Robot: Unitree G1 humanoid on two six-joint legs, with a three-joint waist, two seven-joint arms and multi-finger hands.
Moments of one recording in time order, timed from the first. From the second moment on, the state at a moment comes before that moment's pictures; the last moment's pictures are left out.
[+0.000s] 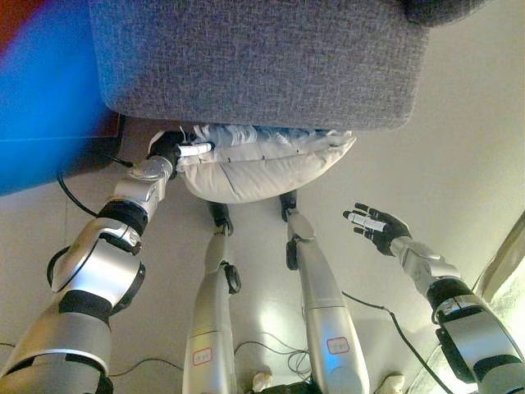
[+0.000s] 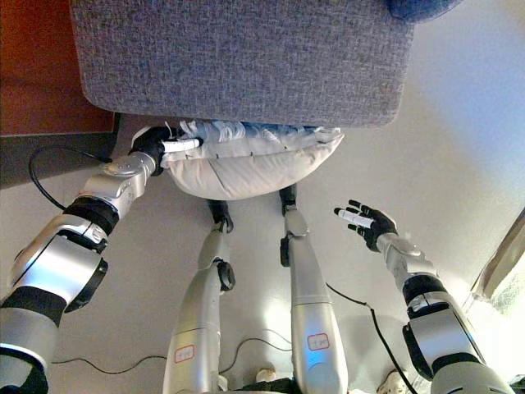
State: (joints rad) left arm -1.11 0.59 -0.58 1.09 -0.68 0.14 0.00; right arm -0.62 -0.55 0.27 1.08 0.67 0.06 0.19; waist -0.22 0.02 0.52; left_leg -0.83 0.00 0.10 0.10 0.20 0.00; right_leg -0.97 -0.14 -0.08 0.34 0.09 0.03
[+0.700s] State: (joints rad) left arm -0.78 0.54 -0.58 0.96 -0.56 0.14 -0.16; right arm -0.37 -0.43 0.19 1.16 0.65 0.08 0.19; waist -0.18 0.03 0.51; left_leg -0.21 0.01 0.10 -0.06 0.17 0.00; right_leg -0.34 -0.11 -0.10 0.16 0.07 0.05
